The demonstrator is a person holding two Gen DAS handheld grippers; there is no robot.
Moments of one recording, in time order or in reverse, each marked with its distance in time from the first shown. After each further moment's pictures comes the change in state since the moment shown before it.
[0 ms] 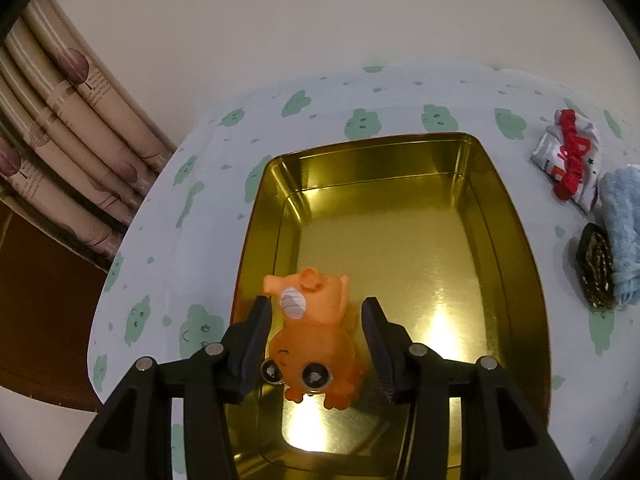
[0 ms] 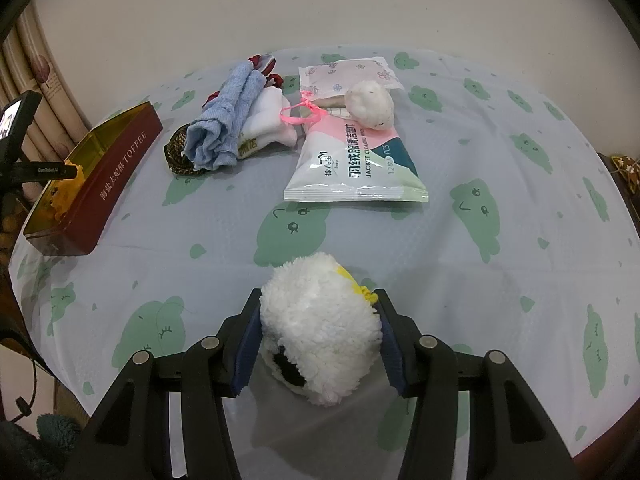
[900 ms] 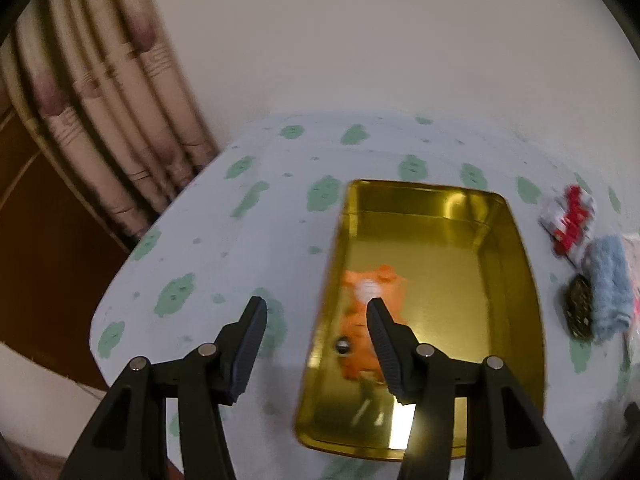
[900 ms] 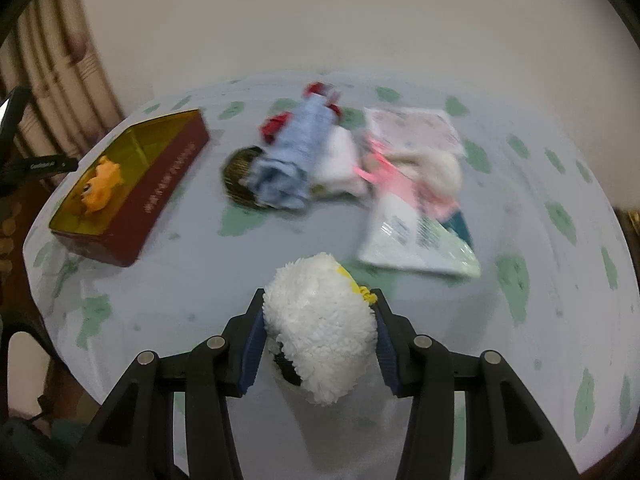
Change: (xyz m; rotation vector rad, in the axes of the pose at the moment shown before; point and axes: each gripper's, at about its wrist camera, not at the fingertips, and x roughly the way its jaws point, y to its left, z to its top) left arm -0.037 0.069 -0.026 -0.227 -0.113 -0.003; right arm -0.013 0.062 0.039 -0.175 -0.043 0.061
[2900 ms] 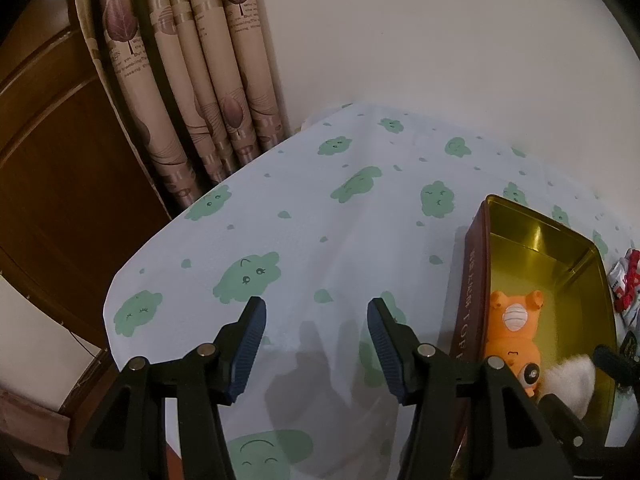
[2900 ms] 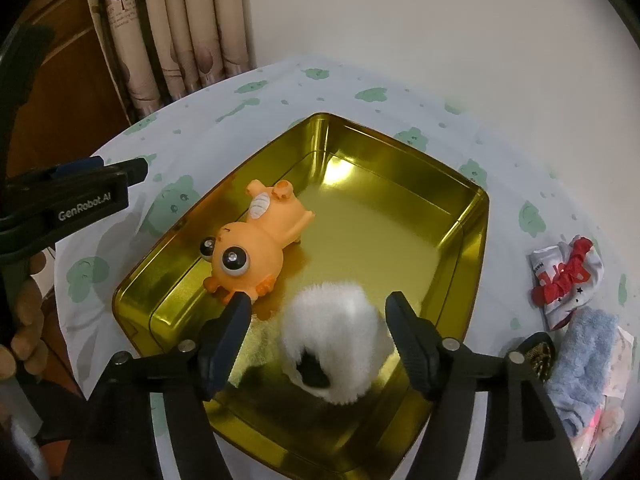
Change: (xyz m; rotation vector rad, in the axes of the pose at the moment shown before) left arm 0.043 0.090 -0.015 -0.221 0.009 0.075; right arm 0.097 0.235 0.107 -0.397 0.053 0.167
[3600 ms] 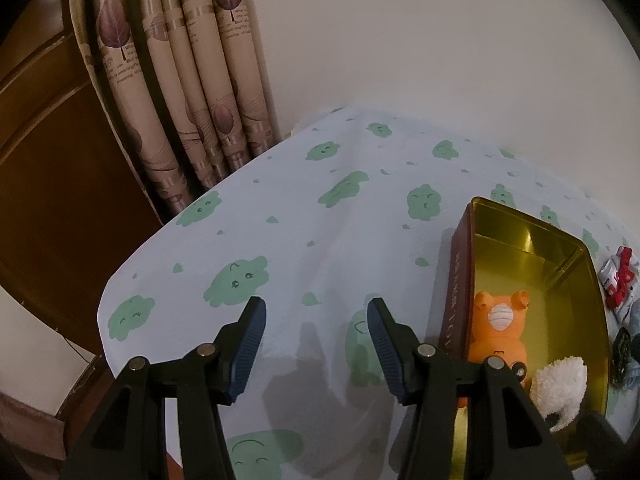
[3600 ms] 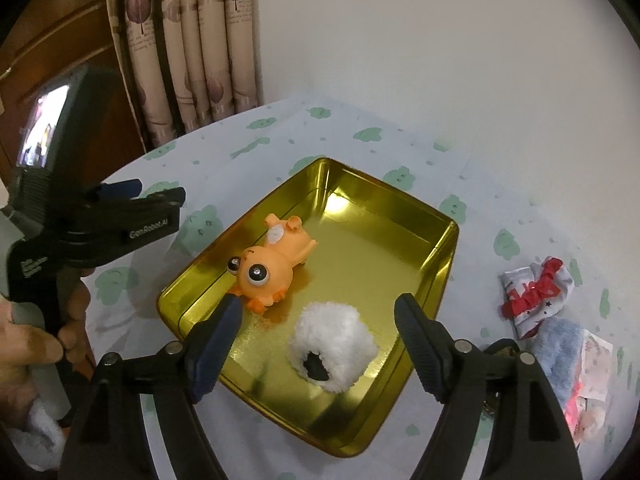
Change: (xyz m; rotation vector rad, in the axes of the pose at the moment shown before) left arm -0.005 -0.005 0.000 0.013 -0.020 -0.029; right arm -0.054 0.000 -0.002 -0.011 -0.112 -0.004
